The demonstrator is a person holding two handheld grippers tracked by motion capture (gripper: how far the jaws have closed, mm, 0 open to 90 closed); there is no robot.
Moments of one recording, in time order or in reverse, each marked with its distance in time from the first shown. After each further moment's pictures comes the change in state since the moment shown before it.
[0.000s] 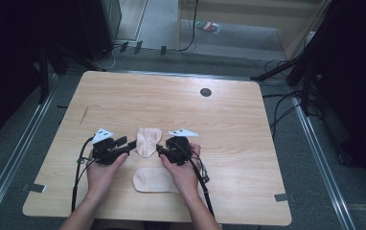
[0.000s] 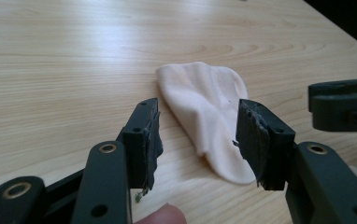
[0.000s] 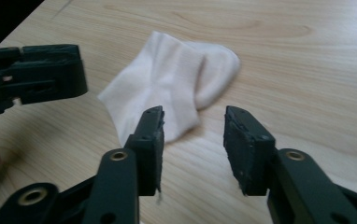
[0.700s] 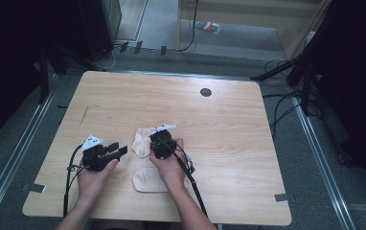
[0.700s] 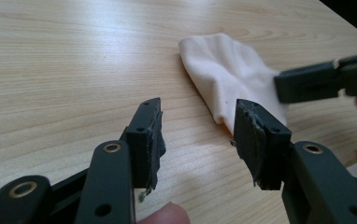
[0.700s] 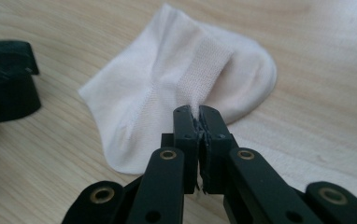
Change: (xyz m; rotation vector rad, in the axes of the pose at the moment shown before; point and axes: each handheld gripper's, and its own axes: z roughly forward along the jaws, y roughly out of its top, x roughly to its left) left arm 0.019 -0.018 -0.008 0.024 -0.005 -0.023; right arm 0.024 0.015 0.039 0.134 -0.074 -0.075
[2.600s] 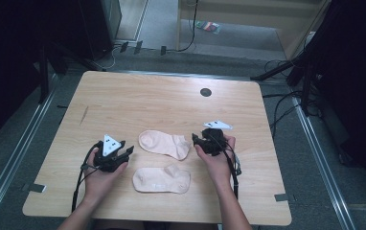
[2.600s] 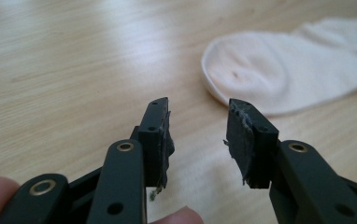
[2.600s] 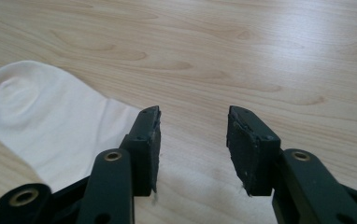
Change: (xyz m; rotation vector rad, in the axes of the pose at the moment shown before) left arm -0.031 0.009 0.016 0.012 0.153 0.282; right arm -0.120 -0.025 -0.075 -0.185 -0.142 0.035
